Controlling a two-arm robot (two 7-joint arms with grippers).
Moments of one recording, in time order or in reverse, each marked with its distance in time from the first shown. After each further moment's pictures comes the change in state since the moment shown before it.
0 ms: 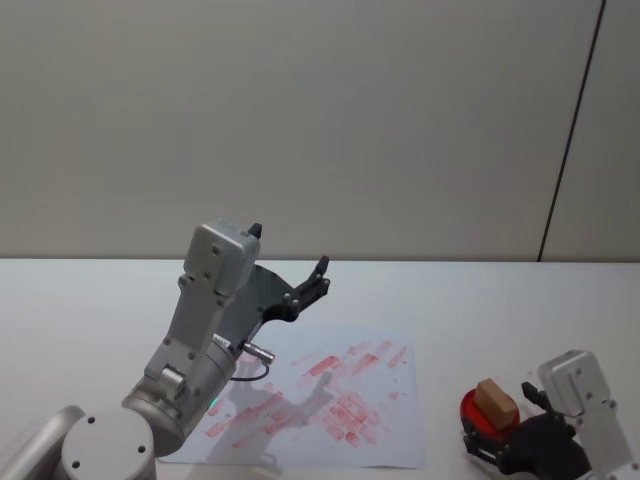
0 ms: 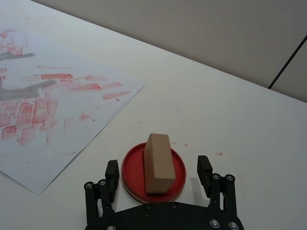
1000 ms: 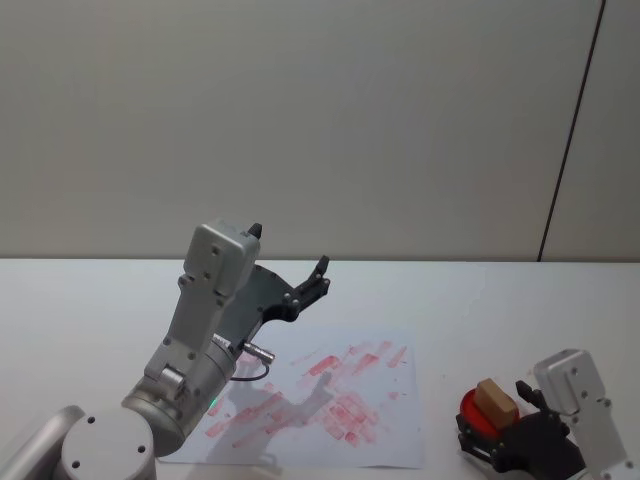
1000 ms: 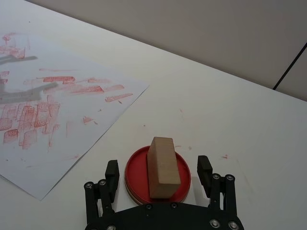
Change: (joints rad) left arm 0.000 0.000 0.000 0.000 0.000 0.000 0.000; right arm 0.014 -0.016 -0.001 0.025 -0.001 -0.014 0.010
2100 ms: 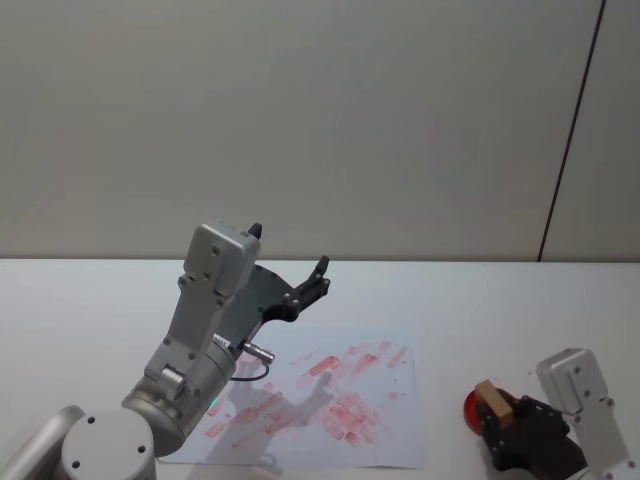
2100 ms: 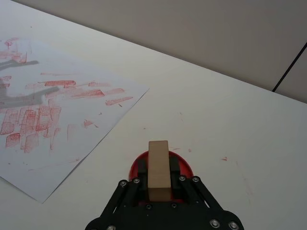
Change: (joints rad) left arm 0.000 0.000 0.000 0.000 0.000 0.000 0.000; right arm -0.002 -0.001 0.003 -0.002 0.009 -0.011 0.001
